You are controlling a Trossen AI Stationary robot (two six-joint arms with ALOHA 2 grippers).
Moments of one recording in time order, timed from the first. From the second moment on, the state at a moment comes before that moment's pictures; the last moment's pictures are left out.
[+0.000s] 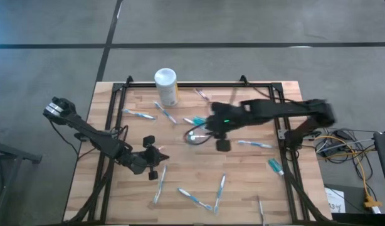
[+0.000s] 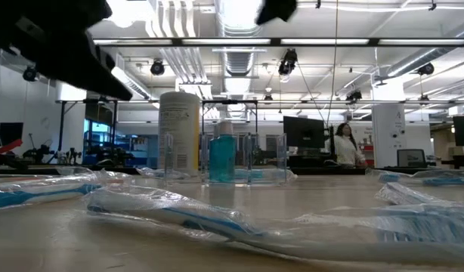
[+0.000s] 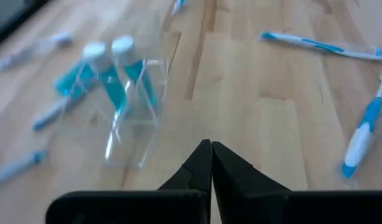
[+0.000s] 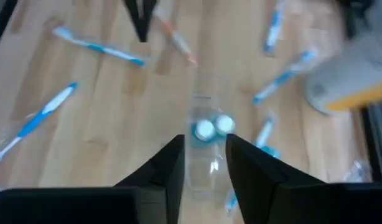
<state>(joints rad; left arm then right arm) -0.55 1.20 0.55 -0.03 -0.61 -0.43 0.06 1.56 1.54 -0.83 0.06 -0.05</state>
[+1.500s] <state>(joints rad) -0.26 1.37 0.44 0.24 -0.64 -0.73 0.05 1.65 0.53 0.46 0.26 0.31</state>
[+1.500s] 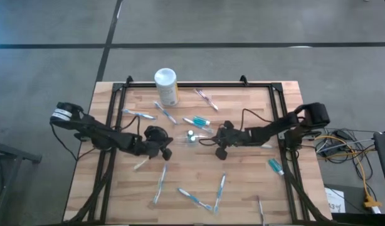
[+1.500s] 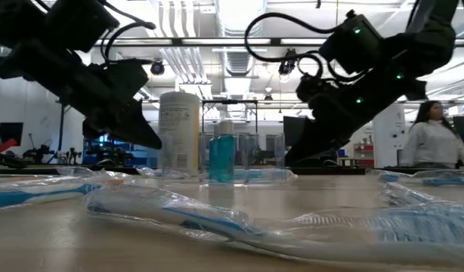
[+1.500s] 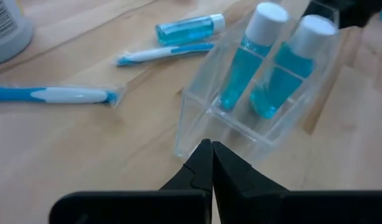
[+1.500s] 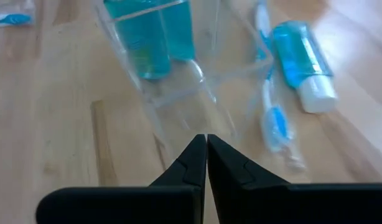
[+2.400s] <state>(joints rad) -0.23 1.25 0.44 0.17 -0.47 -0.57 0.05 1.55 0.49 0.34 0.24 0.35</state>
